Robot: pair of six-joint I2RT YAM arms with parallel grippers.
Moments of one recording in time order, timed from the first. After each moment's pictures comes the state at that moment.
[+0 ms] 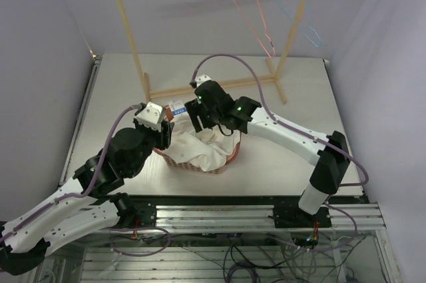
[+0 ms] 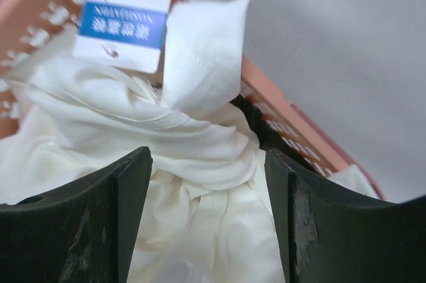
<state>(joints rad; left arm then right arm) -0.93 0.65 0.82 -0.36 -0.53 -0.07 0.95 1.72 1.53 -0.62 0.22 0.28</state>
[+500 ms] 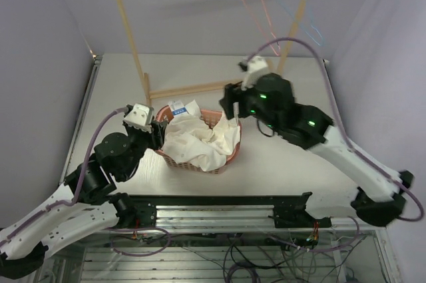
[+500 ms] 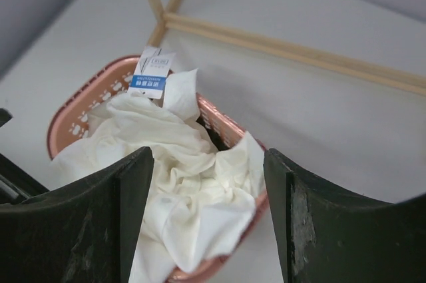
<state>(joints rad) -0.93 0.58 0.82 -0.36 -0.57 -0.09 0.95 1.34 1.55 -0.64 0.34 0.21</state>
